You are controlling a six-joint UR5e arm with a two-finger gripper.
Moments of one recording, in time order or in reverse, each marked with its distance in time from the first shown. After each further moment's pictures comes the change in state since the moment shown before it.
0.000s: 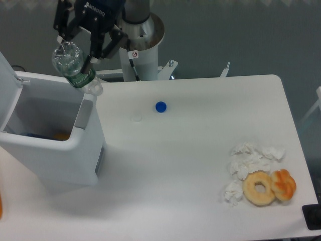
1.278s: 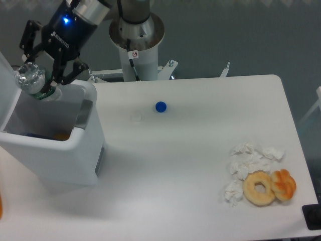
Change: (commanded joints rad) arm -0.144 -0.106 -0.080 0.025 -0.041 -0.058
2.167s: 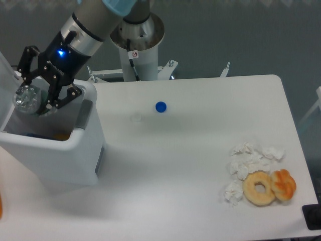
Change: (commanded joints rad) arm -0.032 -0.094 -0.014 0.031 0.002 0.009
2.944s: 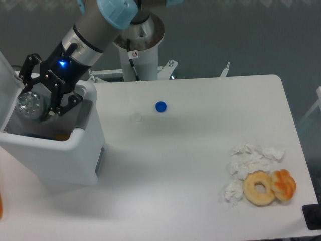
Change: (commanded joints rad) arm 0.002 0.002 -0.005 0.000 0.000 0.003
